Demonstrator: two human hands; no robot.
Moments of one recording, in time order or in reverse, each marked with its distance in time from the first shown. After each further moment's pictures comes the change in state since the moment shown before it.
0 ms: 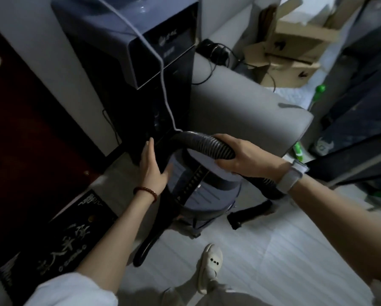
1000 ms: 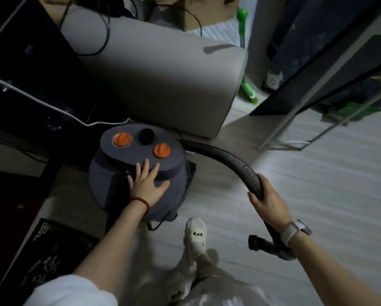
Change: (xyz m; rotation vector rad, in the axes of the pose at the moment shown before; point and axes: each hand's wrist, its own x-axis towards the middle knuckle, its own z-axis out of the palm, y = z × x) left_hand 0.044 -0.015 0.212 0.731 -0.618 -0.039; right_hand -0.149 0.271 0.124 0.282 0.381 0.839
